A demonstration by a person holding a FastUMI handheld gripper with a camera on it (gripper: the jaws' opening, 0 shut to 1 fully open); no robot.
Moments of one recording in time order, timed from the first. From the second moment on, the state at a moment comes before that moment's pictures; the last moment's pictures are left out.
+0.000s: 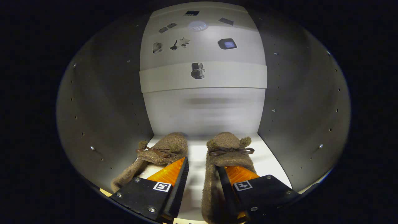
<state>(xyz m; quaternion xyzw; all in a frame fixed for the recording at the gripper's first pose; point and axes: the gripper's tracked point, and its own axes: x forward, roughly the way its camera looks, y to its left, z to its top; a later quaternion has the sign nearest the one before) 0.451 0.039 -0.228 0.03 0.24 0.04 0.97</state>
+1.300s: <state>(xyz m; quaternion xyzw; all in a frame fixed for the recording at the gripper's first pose) 0.135 0.052 -0.083 0.02 0.14 0.03 0.99</state>
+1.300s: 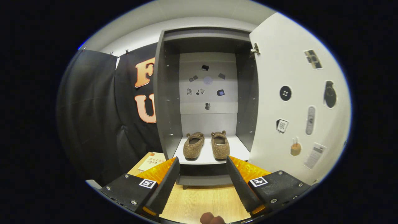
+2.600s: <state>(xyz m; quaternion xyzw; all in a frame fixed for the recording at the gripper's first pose) -0.009 -0.224 -0.069 0.07 0.08 -0.01 0.99</state>
